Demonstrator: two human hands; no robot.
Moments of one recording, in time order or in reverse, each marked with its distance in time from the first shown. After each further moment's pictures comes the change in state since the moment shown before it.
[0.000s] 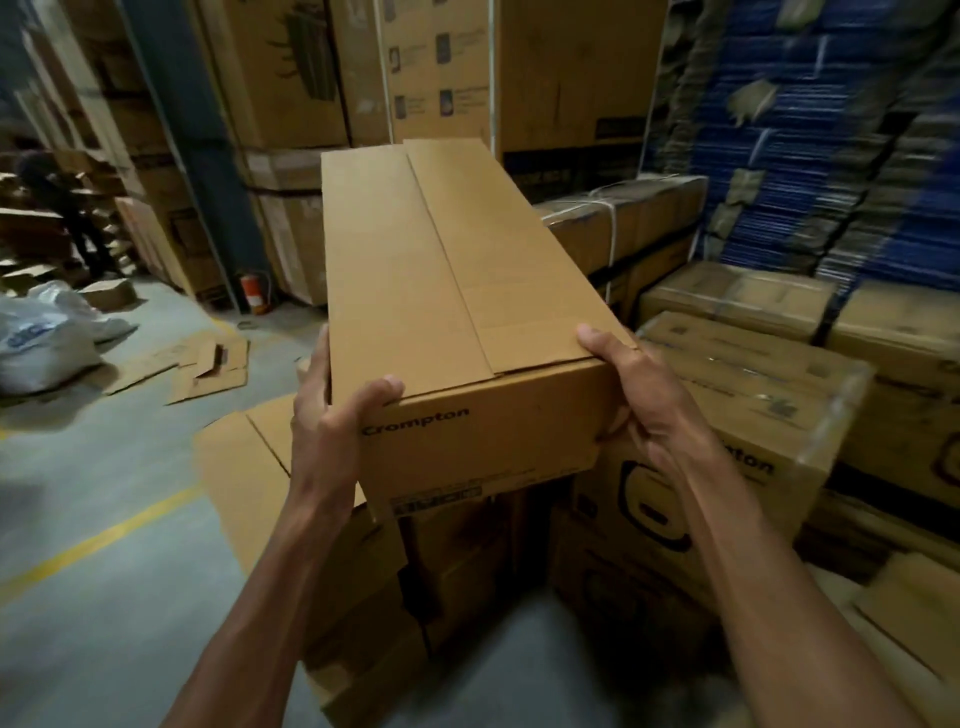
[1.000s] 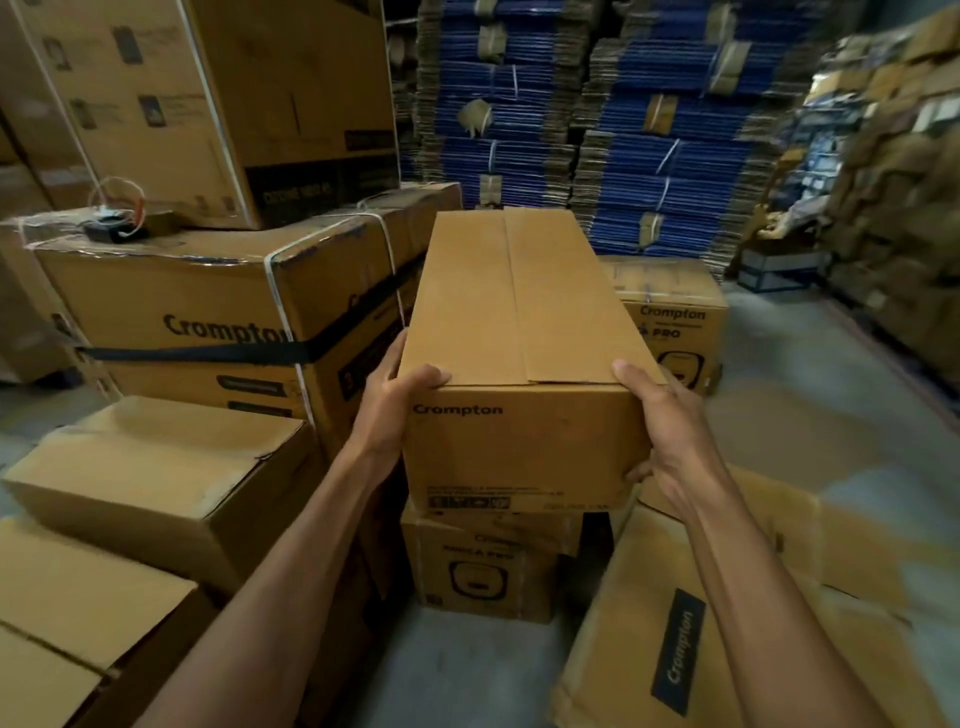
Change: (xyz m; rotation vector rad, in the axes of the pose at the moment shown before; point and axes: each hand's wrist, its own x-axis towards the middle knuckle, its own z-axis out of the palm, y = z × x) left_hand 0.022 -0.045 0.206 -0.188 -0.742 -0.191; right_hand -0.101 0.017 -0.159 0.039 0.755 0.070
